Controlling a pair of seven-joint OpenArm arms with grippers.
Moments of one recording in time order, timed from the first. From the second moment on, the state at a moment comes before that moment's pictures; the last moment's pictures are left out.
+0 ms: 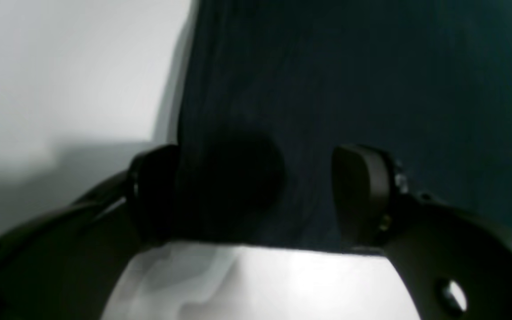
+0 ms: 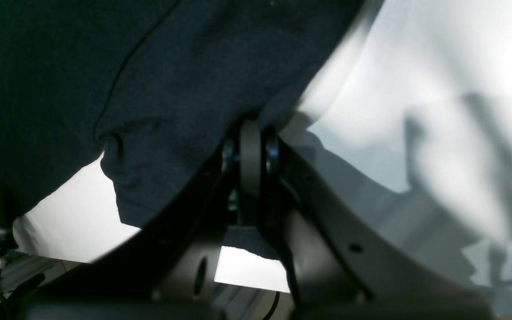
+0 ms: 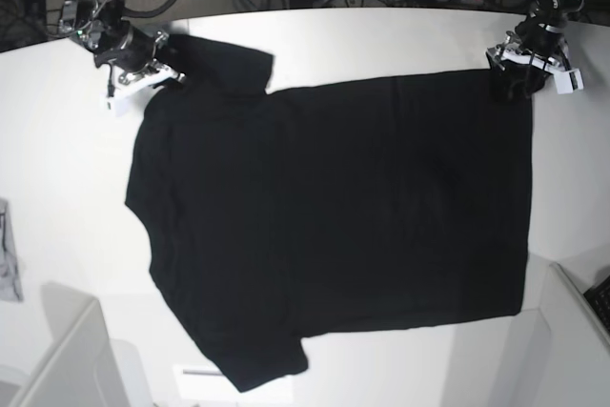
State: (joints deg) left arm 20.0 -4.9 -50.8 84.1 -33.9 -39.2 37.7; right arm -22.7 7.2 16.5 96.9 42.8 0.1 -58.3
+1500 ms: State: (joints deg) left arm 34.0 -4.9 -50.3 99.1 -32.3 -39.2 39.6; right arm -34.1 6.9 19.7 112.5 40.0 -1.2 -60.5
